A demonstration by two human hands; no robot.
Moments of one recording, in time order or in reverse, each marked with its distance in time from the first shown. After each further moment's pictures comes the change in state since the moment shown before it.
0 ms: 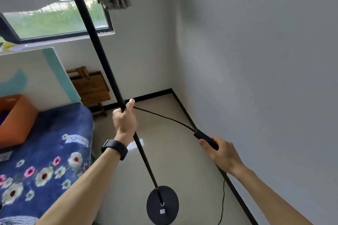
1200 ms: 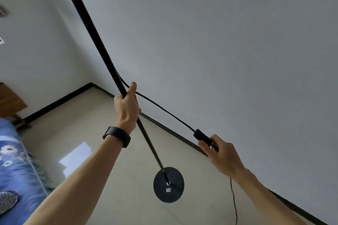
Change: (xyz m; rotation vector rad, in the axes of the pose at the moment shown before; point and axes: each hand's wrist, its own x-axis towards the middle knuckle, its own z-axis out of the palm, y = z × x) left_hand -0.770 0.074 -0.129 0.010 -0.647 -0.012; right_hand -0.881 0.121 -0.089 0.074 0.477 0.296
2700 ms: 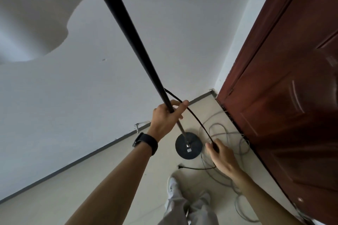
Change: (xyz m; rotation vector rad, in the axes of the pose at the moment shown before) left_hand -0.437 -0.296 0.518 0.678 -1.614 0.044; right_hand -0.291 0.455 -0.162 0.245 0.667 1.041
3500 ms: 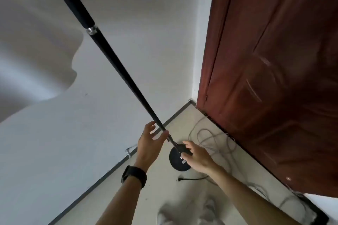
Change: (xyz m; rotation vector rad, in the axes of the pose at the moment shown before) left_hand -0.052 0.002 -0.019 -0.022 -0.028 -0.039; right_hand -0.042 -0.082 0.001 0.057 -0.116 0.060
